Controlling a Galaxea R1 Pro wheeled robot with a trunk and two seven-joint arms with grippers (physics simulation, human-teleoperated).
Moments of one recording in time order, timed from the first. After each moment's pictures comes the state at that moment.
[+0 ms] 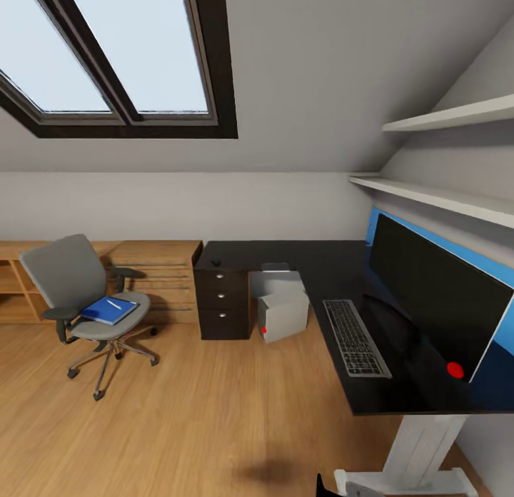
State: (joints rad) left arm 0.02 0.03 -0.26 -0.83 0.36 0.09 0.47; right arm -0.18 0.10 0.09 -0.44 -0.23 -0.44 -0.16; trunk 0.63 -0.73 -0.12
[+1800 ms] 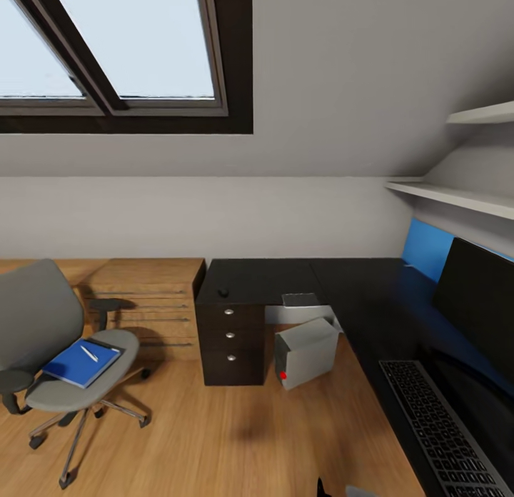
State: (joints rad) left arm 0.02 0.03 -0.26 -0.82 0.36 0.08 0.47; right arm -0.18 0.10 0.09 -0.42 -0.23 -0.44 -0.16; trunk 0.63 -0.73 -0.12
